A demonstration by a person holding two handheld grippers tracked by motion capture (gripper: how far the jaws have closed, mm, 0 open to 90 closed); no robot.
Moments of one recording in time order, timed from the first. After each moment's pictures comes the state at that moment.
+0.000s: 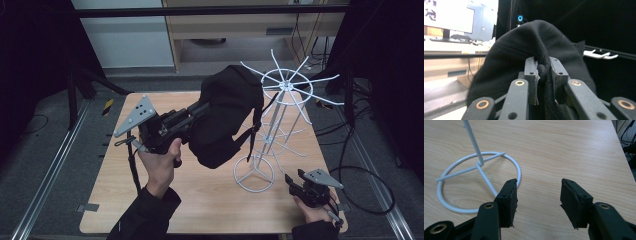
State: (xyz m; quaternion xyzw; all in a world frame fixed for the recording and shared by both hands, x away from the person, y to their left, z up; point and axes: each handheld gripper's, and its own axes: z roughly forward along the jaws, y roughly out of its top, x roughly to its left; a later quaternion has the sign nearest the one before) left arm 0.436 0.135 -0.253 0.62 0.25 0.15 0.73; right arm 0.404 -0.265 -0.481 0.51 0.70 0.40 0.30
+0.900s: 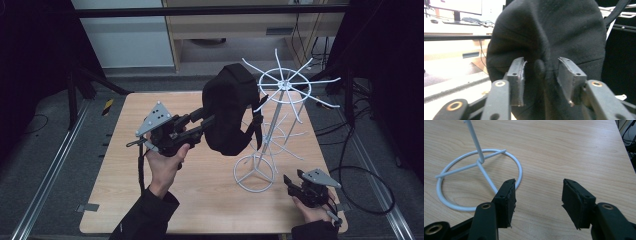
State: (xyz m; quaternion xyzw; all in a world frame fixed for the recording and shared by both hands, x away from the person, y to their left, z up) left arm 0.453 0.132 -0.284 0.66 0.27 0.18 0.67; right arm 0.405 -0.263 -0.482 0.51 0.71 0.39 0.30
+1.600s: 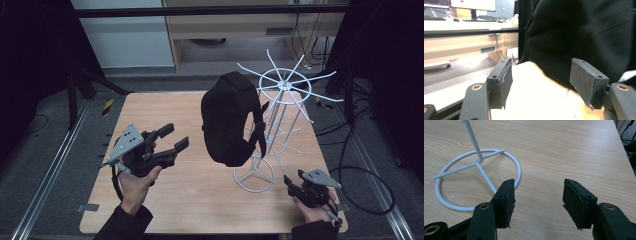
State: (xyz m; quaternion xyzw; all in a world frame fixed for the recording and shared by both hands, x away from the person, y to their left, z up) left arm 0.423 0.197 -0.321 0.68 0.30 0.22 0.63; right arm 0.404 -0.264 -0.482 0.51 0.70 0.39 0.30
